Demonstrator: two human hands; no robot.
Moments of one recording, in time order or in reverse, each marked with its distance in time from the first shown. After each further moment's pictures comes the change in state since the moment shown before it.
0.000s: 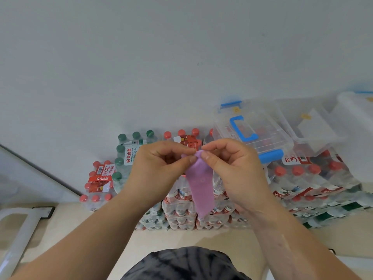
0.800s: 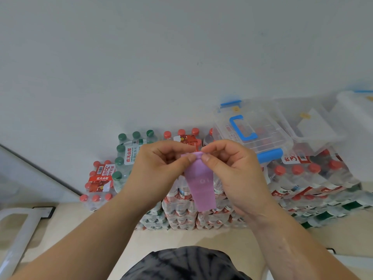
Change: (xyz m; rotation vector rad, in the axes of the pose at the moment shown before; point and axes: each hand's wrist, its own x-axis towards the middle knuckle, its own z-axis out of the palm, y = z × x) left_hand -0.003 0.003 0.001 -0.103 -0.051 -0.049; right_hand -0.006 0.001 0.000 0.036 -0.013 0.031
